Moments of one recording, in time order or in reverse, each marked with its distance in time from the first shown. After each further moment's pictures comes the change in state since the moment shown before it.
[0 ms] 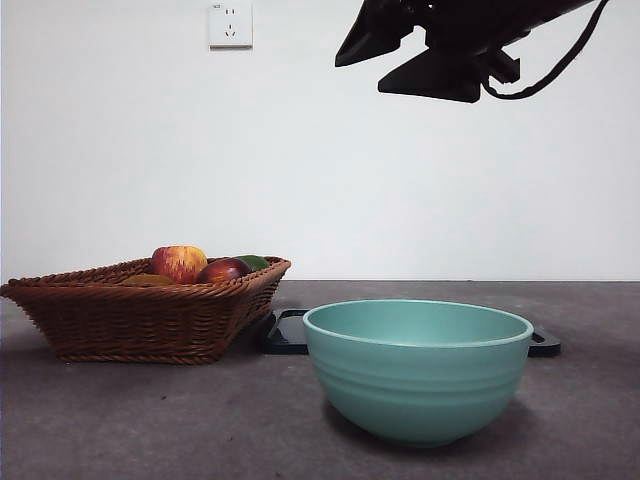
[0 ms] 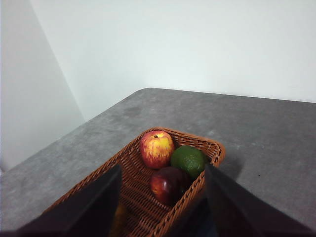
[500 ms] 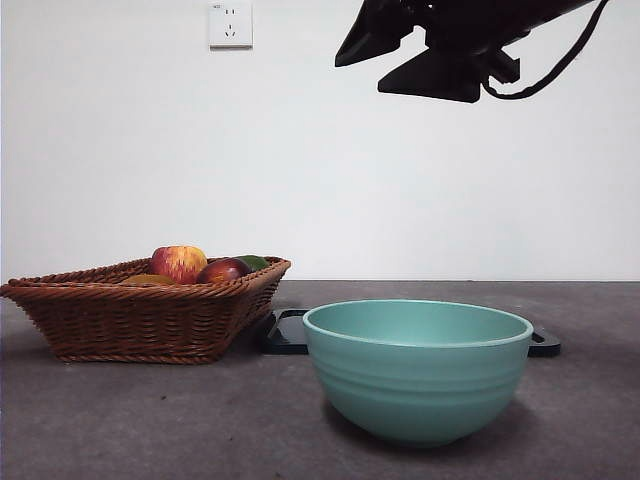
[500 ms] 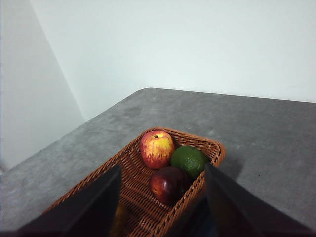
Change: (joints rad) left arm 0.348 -0.407 -0.465 0.578 -0.361 -0.019; right arm 0.000 0.000 0.000 0.000 0.000 0.000
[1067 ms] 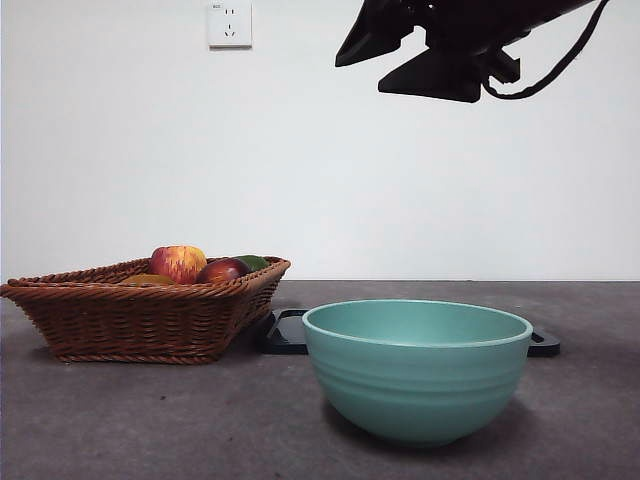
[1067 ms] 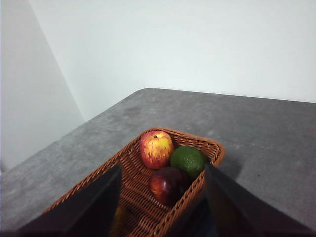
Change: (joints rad) left arm 0.026 -0.300 -0.434 -0.065 -0.108 -0.093; right arm 0.000 0.000 0.000 0.000 0.000 0.000
